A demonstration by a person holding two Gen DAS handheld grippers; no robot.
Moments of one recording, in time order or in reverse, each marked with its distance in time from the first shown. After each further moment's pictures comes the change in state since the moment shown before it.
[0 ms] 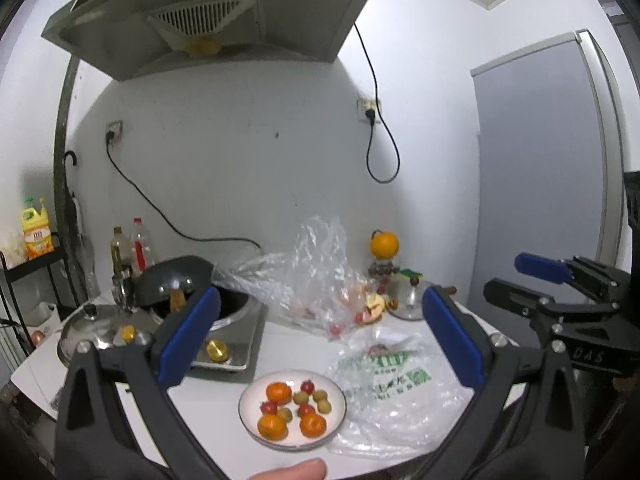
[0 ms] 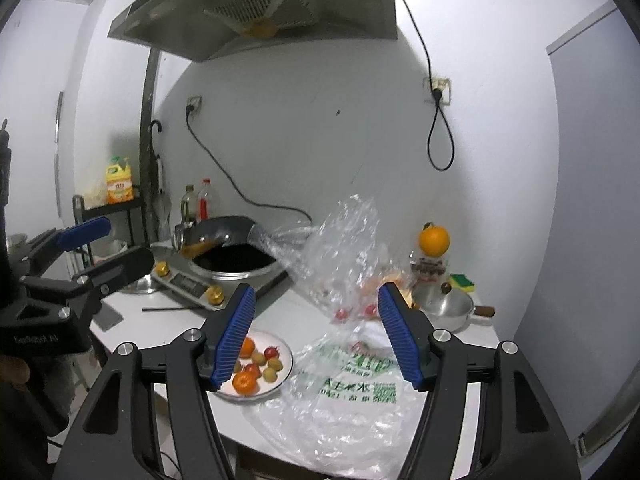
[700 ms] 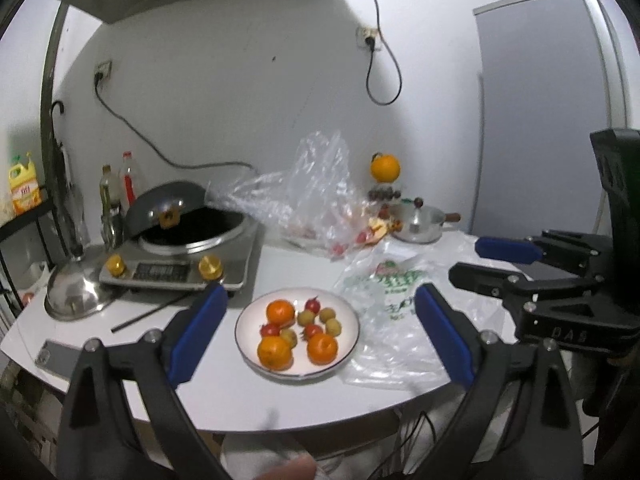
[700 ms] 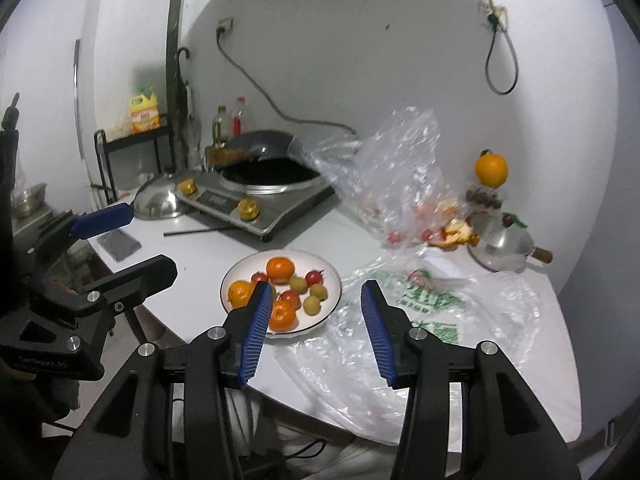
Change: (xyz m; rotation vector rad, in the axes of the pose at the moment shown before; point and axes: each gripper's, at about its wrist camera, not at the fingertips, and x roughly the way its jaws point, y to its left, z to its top) left arm 0.028 0.020 -0.095 0.008 0.205 -0.042; right arm 0.060 0.039 -0.065 -0.038 0.238 0.126
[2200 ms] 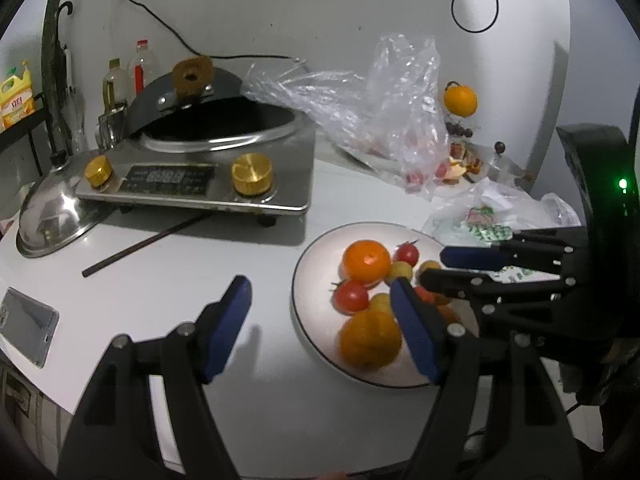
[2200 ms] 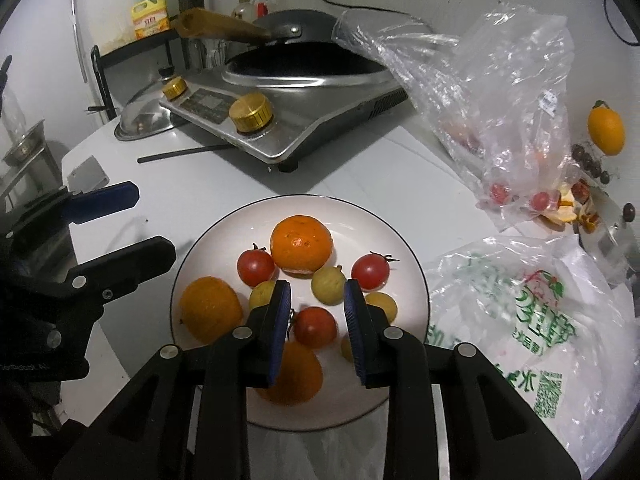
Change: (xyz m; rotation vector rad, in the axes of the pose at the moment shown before) left arm 0.153 0.108 -0.055 -0.150 0.285 0.047; right arm 0.226 0.026 -0.001 -0.097 0.361 0.156
